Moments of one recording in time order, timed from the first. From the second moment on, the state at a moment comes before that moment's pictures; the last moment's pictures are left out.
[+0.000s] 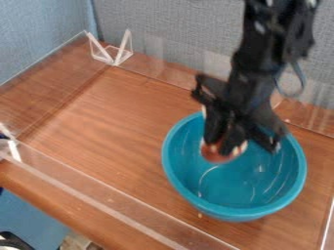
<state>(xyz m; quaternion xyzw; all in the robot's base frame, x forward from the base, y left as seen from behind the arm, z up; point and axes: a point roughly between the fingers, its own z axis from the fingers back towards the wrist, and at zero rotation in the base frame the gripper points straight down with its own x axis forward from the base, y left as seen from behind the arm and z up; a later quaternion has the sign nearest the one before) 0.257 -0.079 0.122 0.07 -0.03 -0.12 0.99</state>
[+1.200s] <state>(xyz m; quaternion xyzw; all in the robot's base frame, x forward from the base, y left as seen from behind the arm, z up) 0.262 0.032 0.070 0.08 0.02 -0.05 1.00</state>
